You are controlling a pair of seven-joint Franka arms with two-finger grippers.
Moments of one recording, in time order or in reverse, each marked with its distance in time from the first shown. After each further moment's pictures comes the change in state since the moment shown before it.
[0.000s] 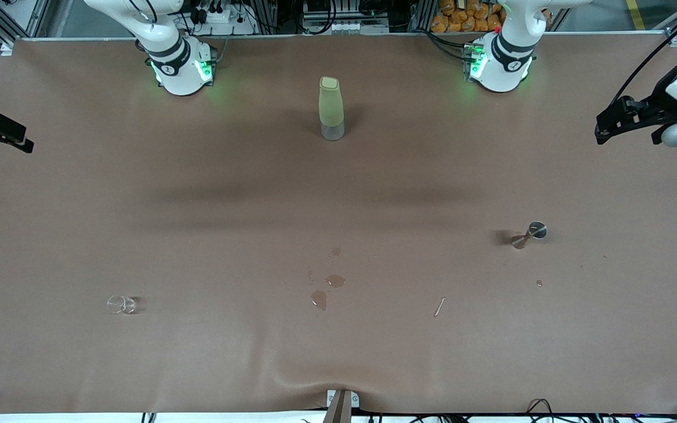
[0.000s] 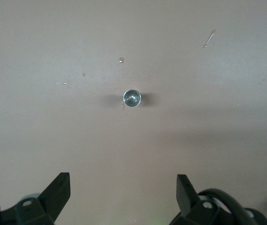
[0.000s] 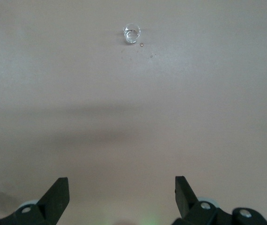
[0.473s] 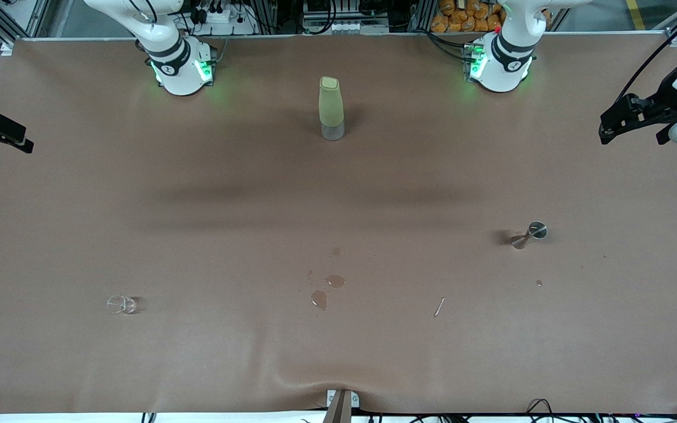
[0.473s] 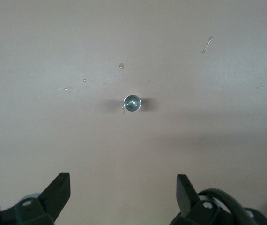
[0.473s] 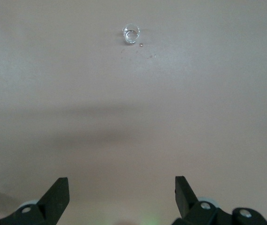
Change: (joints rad) left arm -0.005 -0.001 0.003 0.010 0.000 0.009 0.007; right arm 0.000 0.000 0.000 0.000 0.000 0.001 0.005
